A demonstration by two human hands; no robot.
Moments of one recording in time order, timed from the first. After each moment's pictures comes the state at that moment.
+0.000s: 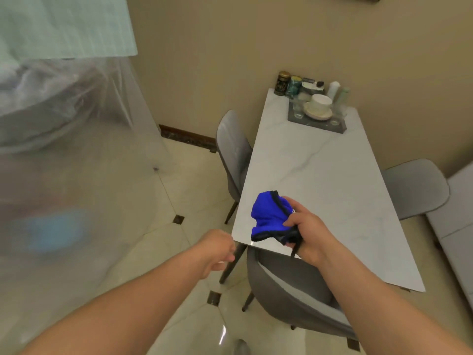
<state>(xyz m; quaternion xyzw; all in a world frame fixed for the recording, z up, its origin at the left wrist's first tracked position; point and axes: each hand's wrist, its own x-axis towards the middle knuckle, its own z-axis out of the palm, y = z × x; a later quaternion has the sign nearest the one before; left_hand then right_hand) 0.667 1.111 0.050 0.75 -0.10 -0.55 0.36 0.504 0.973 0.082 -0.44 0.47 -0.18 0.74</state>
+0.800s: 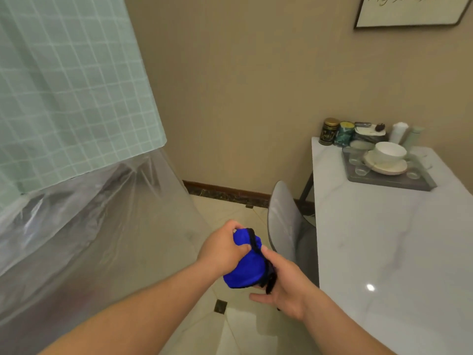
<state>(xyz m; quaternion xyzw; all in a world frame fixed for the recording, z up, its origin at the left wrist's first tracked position) 1.024 0.890 0.091 0.86 -0.38 -0.23 0.25 0.867 0.820 0.048 -0.38 0.40 -0.06 0.83</state>
